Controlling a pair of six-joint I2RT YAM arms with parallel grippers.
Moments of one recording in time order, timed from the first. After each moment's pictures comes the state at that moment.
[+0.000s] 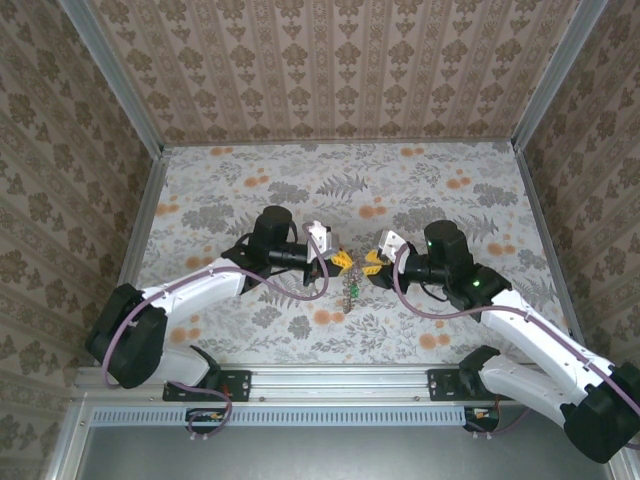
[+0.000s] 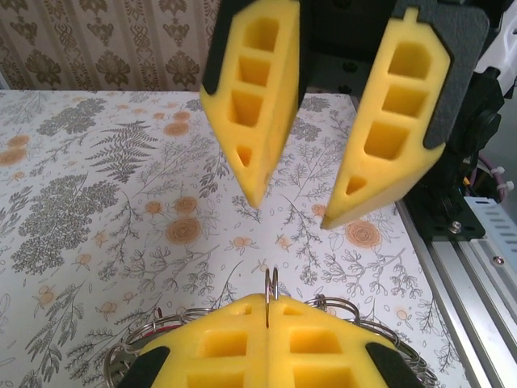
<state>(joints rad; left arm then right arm) -0.72 1.38 0.78 0.15 0.89 0.35 0.52 0.93 0.69 -0.25 -0.51 -0.37</state>
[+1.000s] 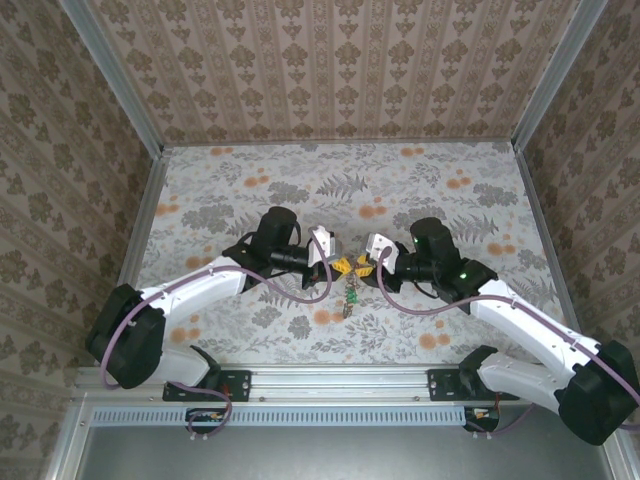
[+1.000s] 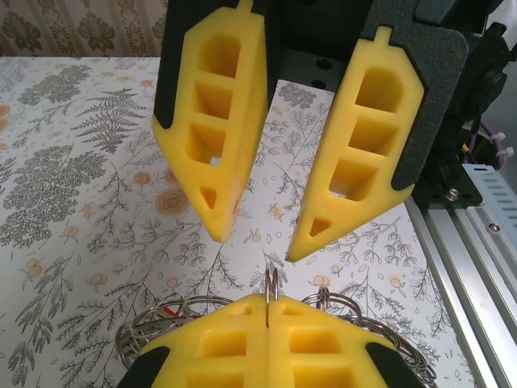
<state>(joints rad) -0.74 1.38 0.81 0.01 0.85 0.44 0.56 1.04 0.71 -0.24 -0.51 -0.47</state>
